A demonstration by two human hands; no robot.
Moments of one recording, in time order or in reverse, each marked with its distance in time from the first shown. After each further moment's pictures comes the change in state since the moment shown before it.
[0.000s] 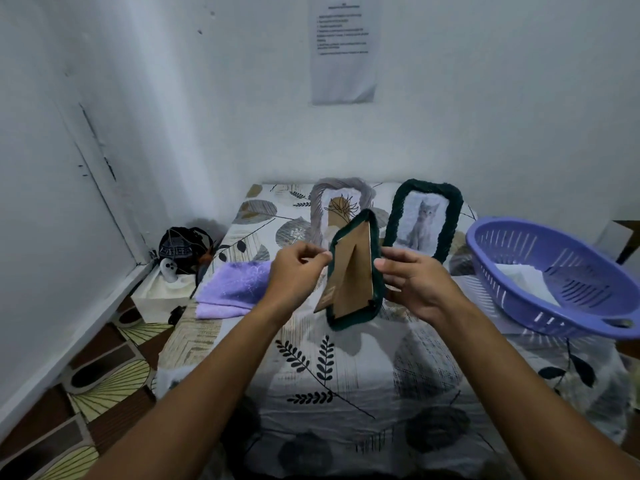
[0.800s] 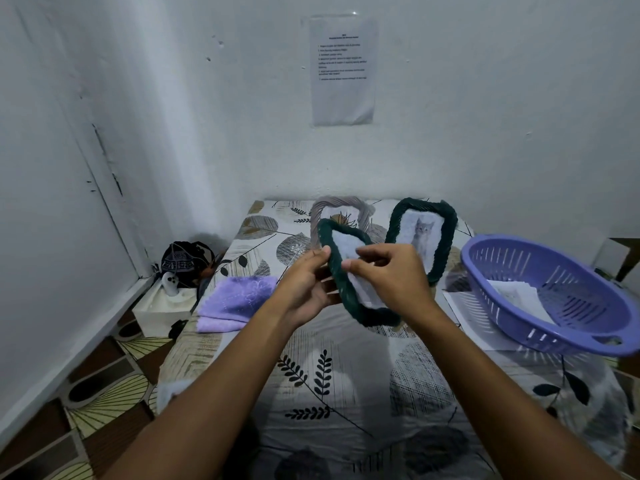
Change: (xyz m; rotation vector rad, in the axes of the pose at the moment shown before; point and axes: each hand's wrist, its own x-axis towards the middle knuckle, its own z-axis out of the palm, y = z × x) left_hand 0.007 0.020 0.013 -0.753 -0.313 -0.325; right_hand -0.013 -0.017 0.035 -0.706 0.125 -0.603
